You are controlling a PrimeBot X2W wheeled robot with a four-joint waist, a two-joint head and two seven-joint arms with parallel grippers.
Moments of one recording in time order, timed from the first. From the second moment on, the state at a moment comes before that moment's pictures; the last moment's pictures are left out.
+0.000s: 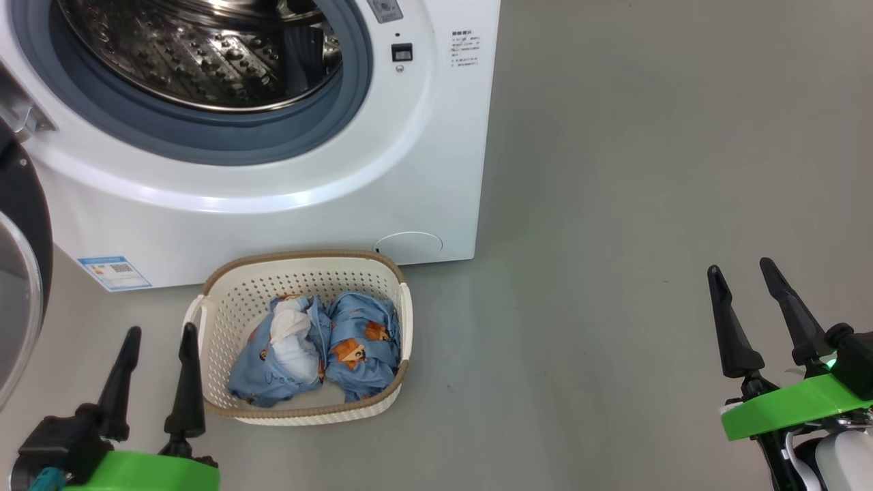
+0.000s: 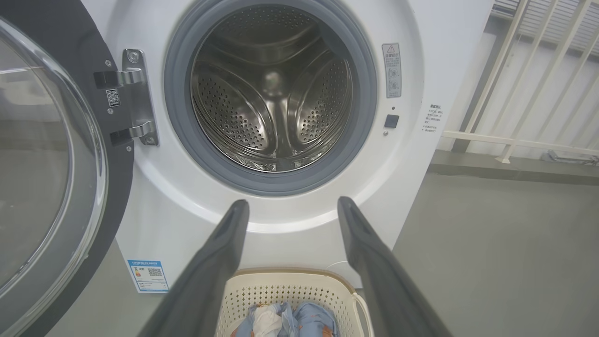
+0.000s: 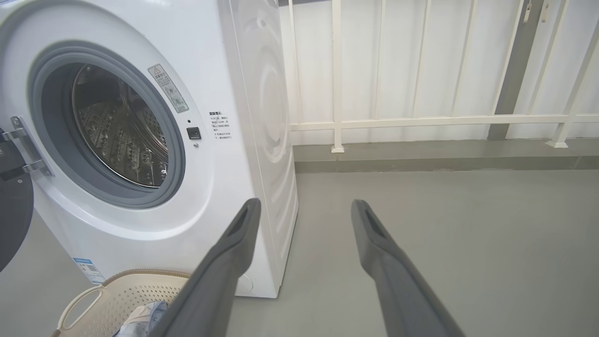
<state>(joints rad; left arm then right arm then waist) -0.12 0.16 0.01 0.23 -0.35 -0.13 -0.26 -0.11 -0.24 0.05 0.16 0.37 0.13 -0.25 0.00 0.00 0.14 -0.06</state>
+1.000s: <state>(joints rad) -0.12 0.17 -0.05 0.25 -0.37 -0.13 -0.26 -0.11 -0.23 0.05 0.15 0.37 0.13 -0.25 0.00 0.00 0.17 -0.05</state>
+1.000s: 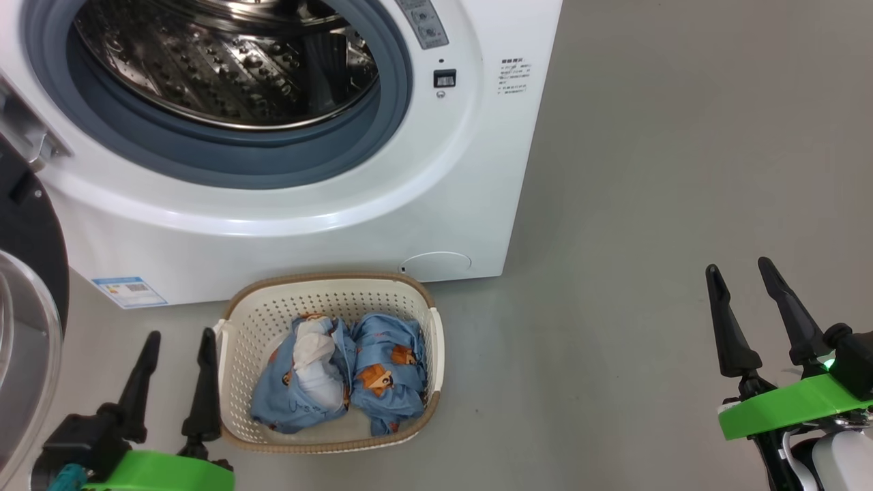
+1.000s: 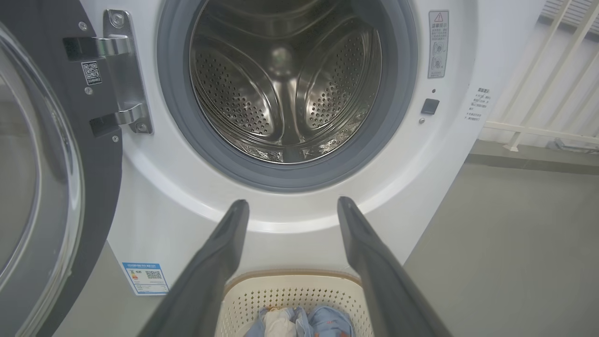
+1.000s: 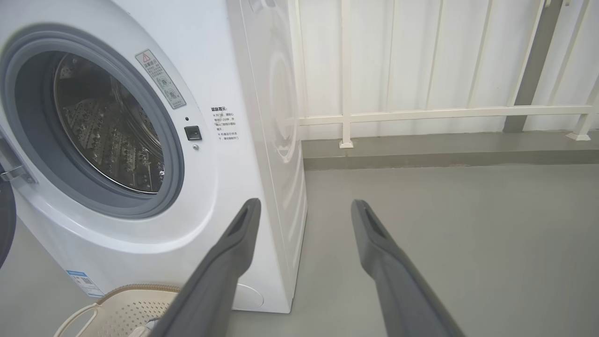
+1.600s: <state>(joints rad) -0.24 0.12 -0.09 0.49 -0.32 -0.13 -0.26 -0.16 -0.22 0.05 0.13 0.37 0.13 -0.25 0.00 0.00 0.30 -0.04</state>
